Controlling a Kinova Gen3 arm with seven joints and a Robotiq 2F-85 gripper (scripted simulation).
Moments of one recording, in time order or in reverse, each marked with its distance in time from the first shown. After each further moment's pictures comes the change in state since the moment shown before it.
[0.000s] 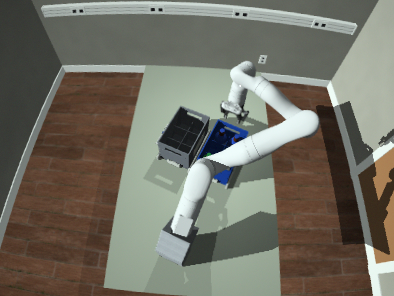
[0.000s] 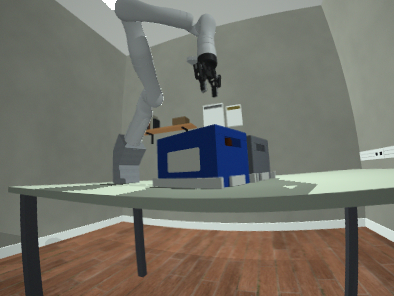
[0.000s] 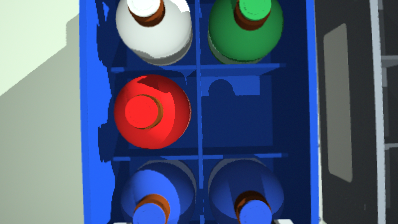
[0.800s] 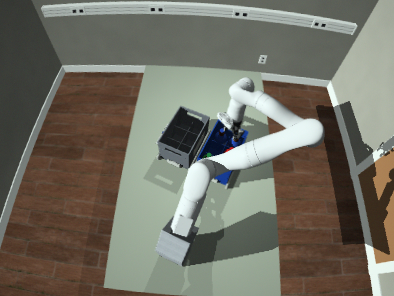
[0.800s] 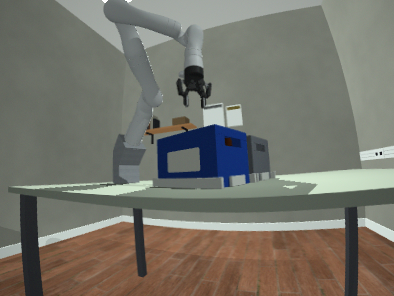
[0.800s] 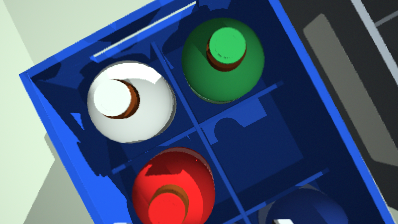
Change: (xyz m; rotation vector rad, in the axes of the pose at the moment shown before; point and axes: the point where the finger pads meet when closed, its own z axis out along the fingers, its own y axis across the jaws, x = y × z) arm 0.057 -0.018 0.037 -0.002 0.016 0.463
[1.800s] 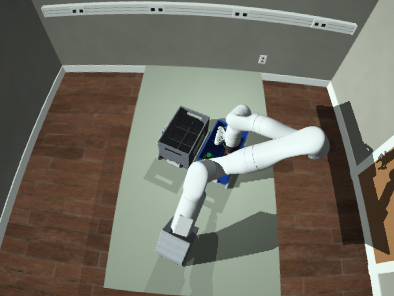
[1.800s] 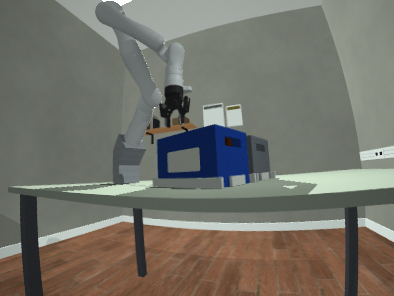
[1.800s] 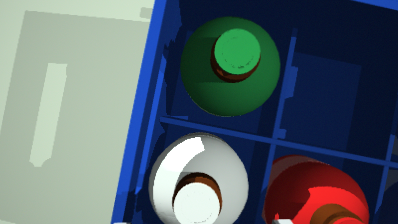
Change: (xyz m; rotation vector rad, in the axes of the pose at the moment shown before) arm 0.063 -0.063 0.059 -0.008 0.000 0.889
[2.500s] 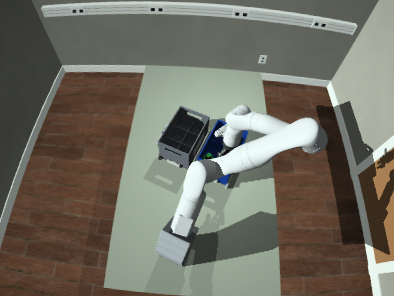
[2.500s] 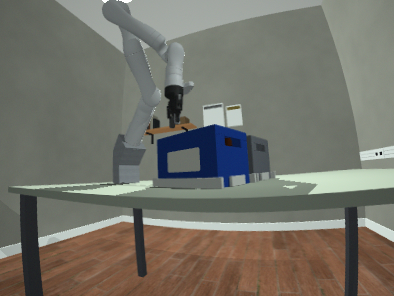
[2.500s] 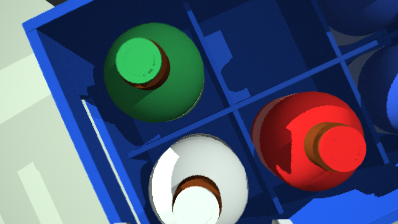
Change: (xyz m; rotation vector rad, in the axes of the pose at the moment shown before) arm 0.000 0.000 0.000 -0.002 -0.002 0.624
